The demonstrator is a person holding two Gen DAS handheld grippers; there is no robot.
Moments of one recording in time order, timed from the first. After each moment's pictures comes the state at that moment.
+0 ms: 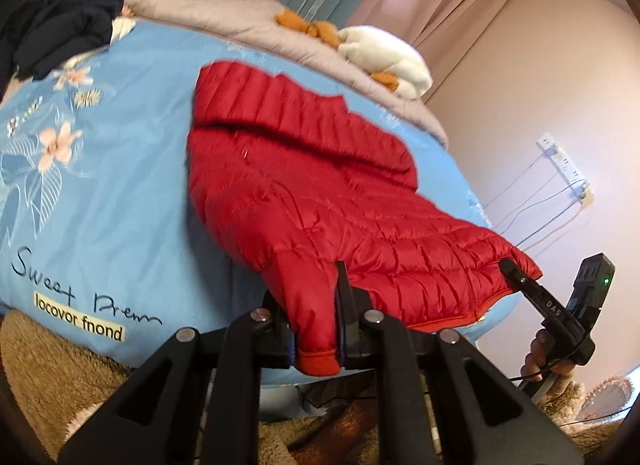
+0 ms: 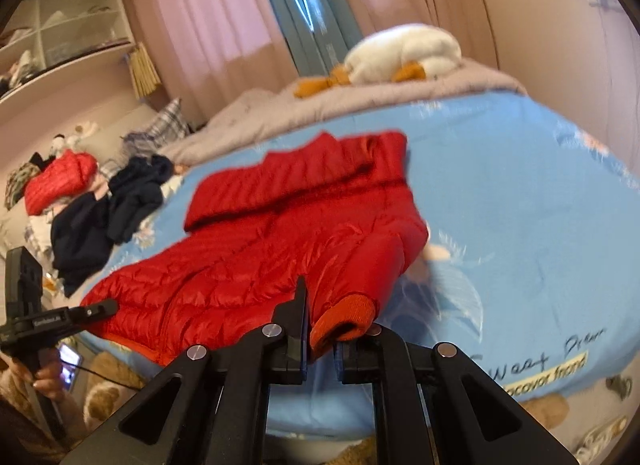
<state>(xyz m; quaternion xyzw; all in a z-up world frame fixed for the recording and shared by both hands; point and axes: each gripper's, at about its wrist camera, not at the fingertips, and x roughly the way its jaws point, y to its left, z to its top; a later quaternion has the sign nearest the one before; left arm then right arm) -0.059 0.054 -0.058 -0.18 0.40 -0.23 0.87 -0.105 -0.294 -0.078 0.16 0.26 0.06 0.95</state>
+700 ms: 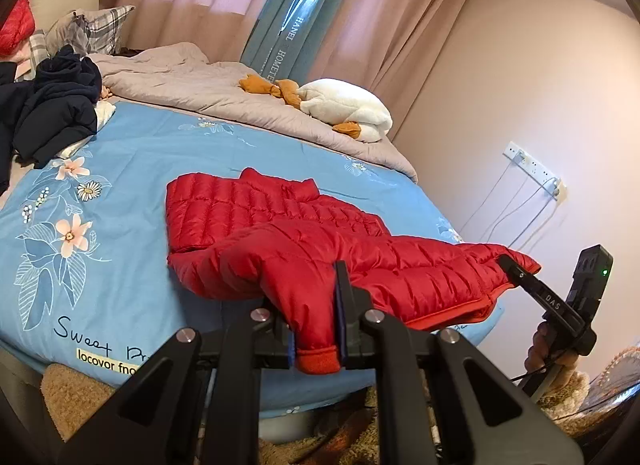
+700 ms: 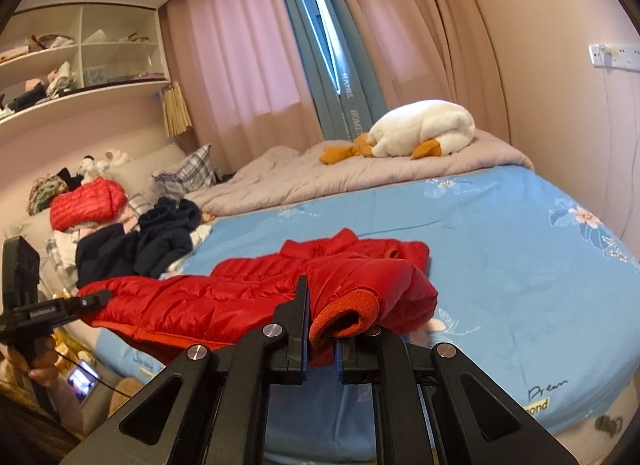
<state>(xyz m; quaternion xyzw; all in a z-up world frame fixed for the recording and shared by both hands) -0.087 0.064 0.017 -0.15 0.31 -0.26 0.90 -0.134 -0.293 -0.024 0.14 0.17 0.07 0.97</state>
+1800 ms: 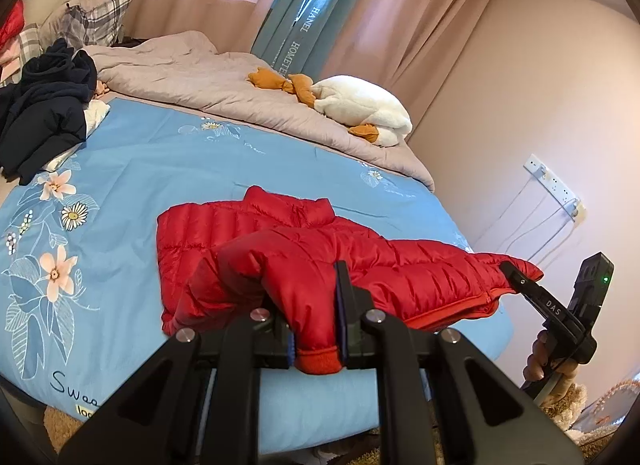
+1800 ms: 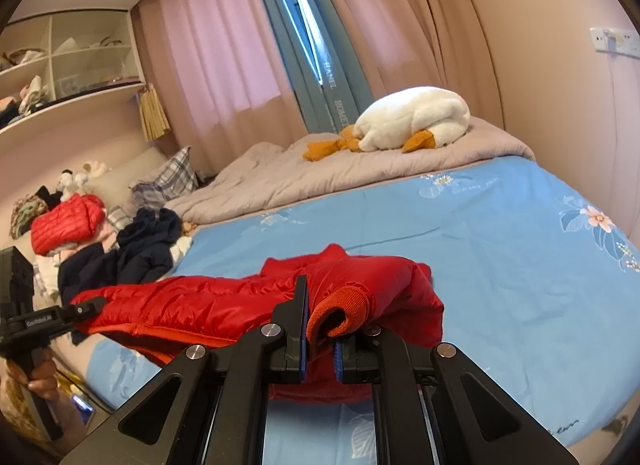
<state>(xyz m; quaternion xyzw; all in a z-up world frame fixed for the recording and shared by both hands) 0.002 0.047 0.035 -0.15 0.33 -0.24 0.90 -0.068 -0.307 -0.008 0.17 0.20 0.05 0.96</state>
